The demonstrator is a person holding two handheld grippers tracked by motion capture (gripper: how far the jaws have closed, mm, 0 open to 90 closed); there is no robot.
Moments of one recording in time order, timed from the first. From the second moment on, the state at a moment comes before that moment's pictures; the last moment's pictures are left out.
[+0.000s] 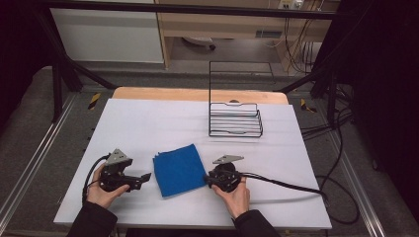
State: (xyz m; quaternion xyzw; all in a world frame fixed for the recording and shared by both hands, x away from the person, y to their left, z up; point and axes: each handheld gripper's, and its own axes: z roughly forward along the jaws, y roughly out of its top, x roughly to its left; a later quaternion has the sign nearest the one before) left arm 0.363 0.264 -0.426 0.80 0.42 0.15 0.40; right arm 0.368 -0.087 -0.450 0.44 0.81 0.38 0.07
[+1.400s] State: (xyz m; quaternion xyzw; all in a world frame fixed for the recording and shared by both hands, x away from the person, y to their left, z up) left arm 0.421 0.164 -0.427 0.85 0.38 0.06 0.36; right arm 0.369 -0.158 -0.429 0.44 0.82 0.35 0.08
